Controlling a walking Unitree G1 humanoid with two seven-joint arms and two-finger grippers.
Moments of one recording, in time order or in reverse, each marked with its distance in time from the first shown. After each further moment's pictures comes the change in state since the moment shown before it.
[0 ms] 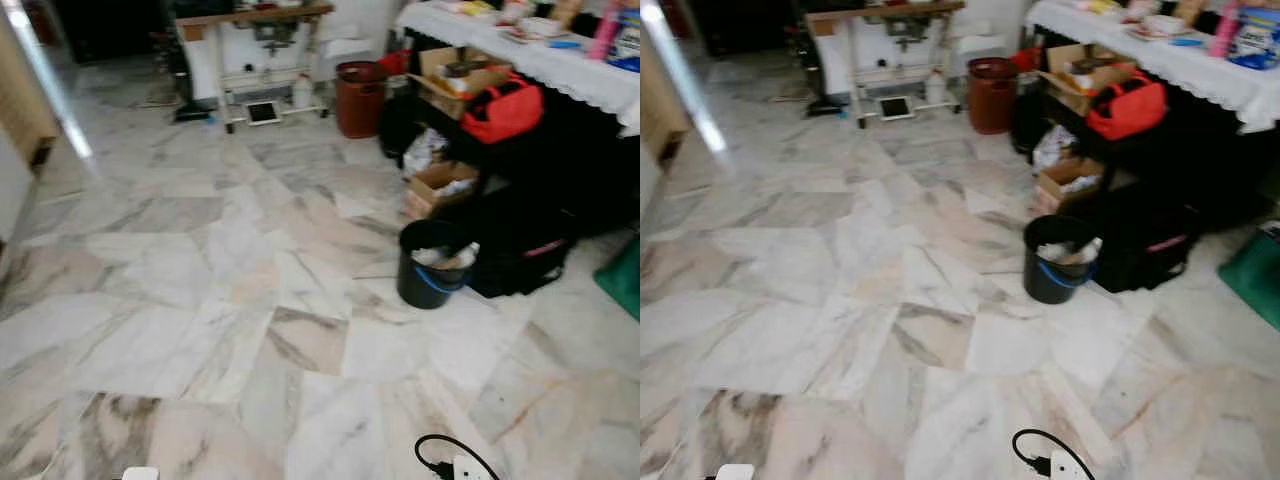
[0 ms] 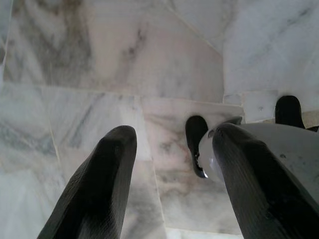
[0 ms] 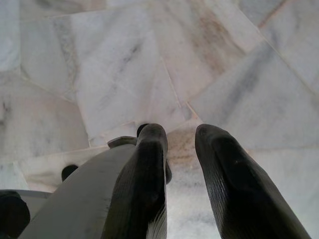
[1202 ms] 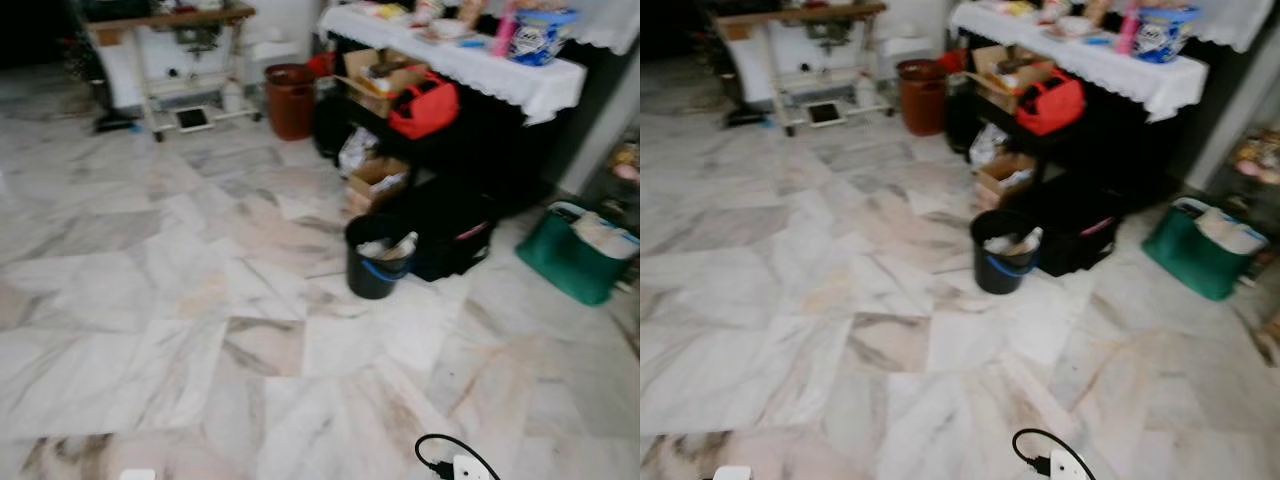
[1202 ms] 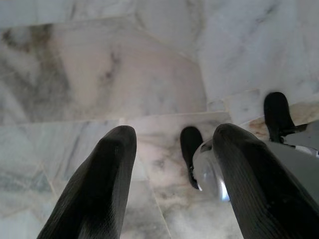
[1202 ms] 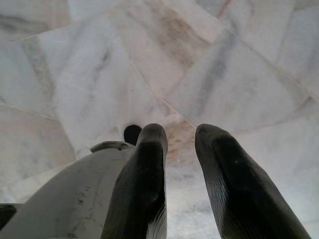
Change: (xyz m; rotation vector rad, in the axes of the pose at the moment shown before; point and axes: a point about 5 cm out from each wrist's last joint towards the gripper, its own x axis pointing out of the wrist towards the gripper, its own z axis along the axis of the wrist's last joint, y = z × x) left arm -0.001 0.002 -0.001 -0.003 0.002 0.025; right arm 0.000 0.000 0.000 -0.005 -0.002 0.023
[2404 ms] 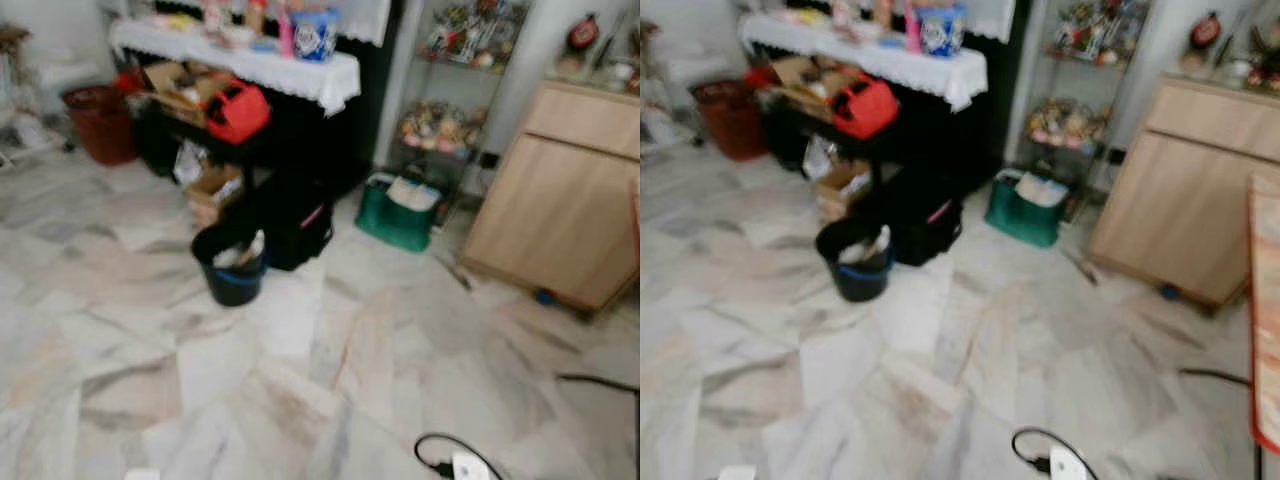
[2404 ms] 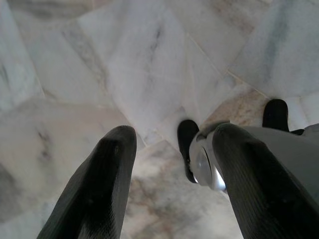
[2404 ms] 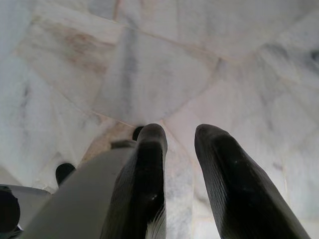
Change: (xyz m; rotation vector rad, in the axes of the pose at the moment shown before) left arm 0.000 -0.008 -0.005 -0.015 -0.002 -0.015; right arm 0.000 -0.006 0.000 -0.041 0.020 0.011
